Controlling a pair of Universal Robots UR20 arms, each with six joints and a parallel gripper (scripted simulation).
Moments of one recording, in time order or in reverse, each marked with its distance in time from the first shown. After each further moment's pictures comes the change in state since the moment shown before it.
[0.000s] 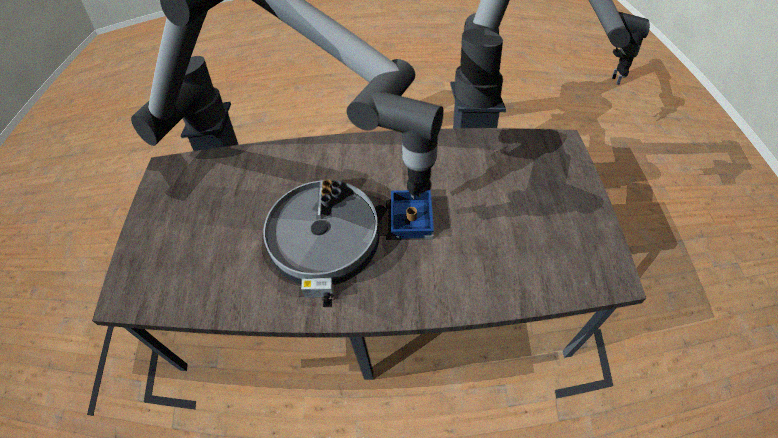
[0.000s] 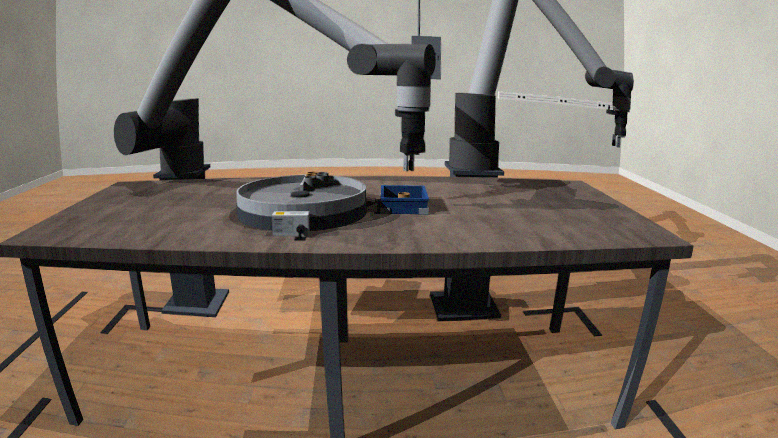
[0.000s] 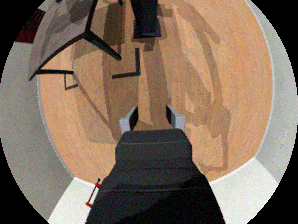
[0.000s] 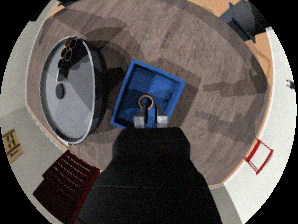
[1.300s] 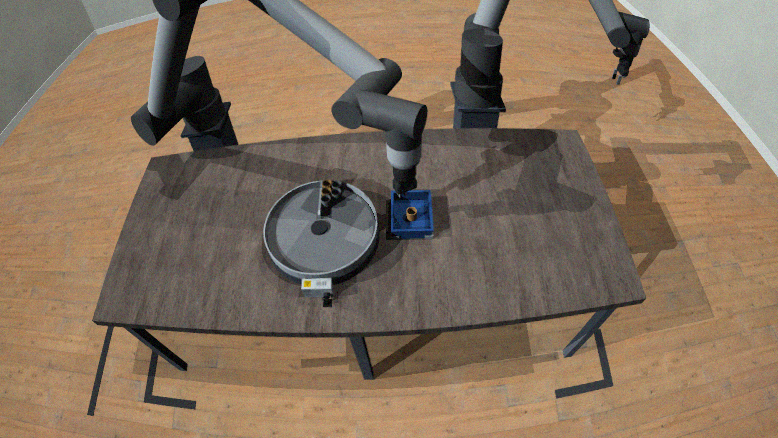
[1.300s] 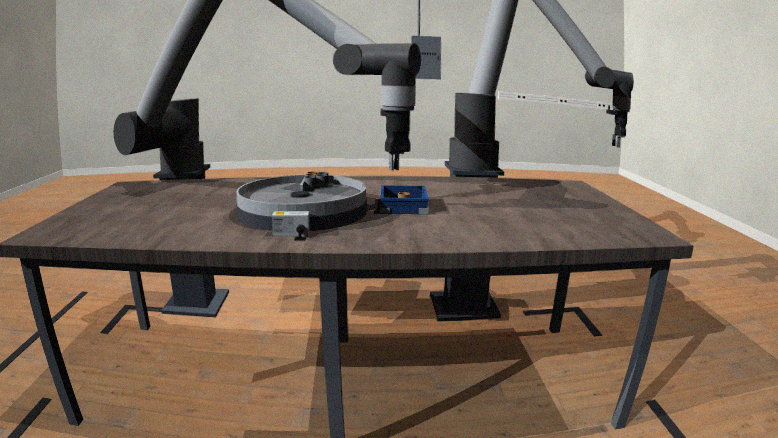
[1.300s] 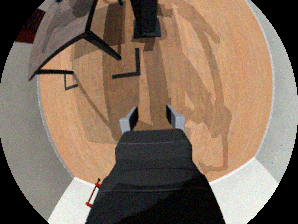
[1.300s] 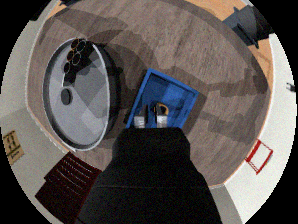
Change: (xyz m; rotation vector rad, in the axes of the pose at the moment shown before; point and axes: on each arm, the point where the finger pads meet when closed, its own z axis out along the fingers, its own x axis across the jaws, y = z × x) left arm 0.000 0.000 0.000 0.000 0.000 0.000; right arm -0.040 -0.026 -0.001 0.000 0.000 0.000
